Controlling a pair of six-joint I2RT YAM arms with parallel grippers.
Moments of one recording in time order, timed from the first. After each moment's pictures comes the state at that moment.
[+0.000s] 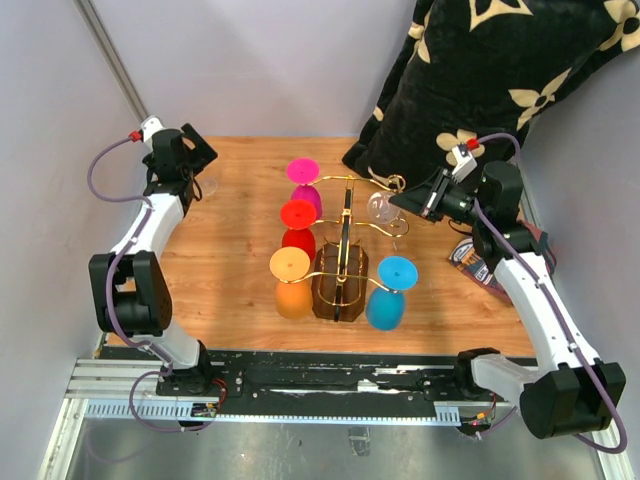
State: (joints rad) left arm 0.06 1.60 1.22 0.04 -0.24 -0.55; right arm 0.16 1.09 1.00 -0.16 -0.74 0.78
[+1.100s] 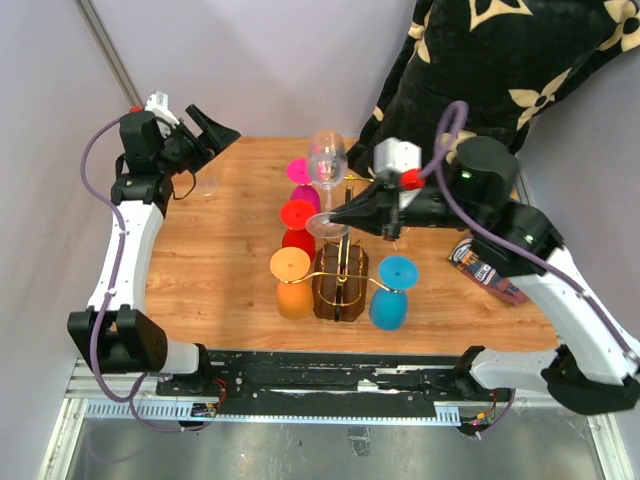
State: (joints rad) left arm 0.06 1.39 1.42 -0.31 0.37 -0.67; right arm 0.77 1.16 1.67 -0.54 -0.70 -0.16
